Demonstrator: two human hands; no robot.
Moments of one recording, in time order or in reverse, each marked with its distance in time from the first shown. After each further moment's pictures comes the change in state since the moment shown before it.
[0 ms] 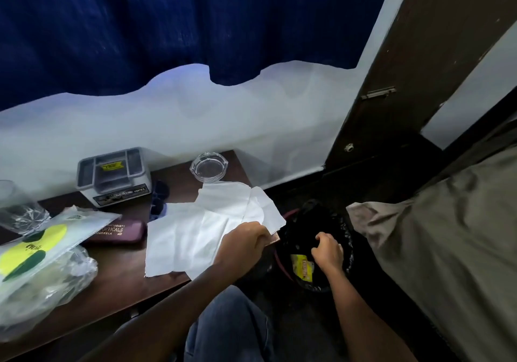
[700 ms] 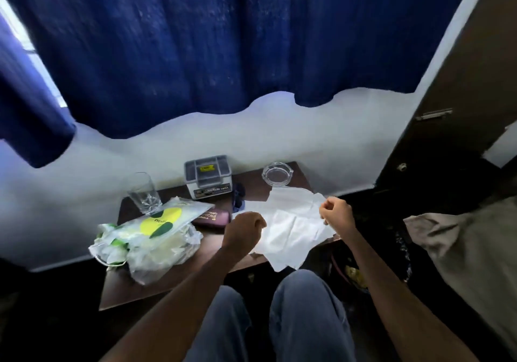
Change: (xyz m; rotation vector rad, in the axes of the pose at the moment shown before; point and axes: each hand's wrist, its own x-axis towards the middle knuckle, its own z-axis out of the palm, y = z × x) left_hand -0.080 -0.085 -0.101 0.004 0.169 -0.303; right_hand -0.078 -0.167 -0.050 0.492 0.011 -0.282
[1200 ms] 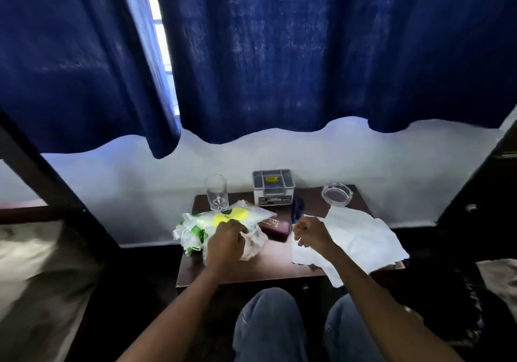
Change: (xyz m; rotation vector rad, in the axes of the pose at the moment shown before) left_hand -0.082 -0.117 -0.096 0.133 0.405 -0.068; right_hand -0.087 -0.121 0.119 0.045 -0.460 -0.208
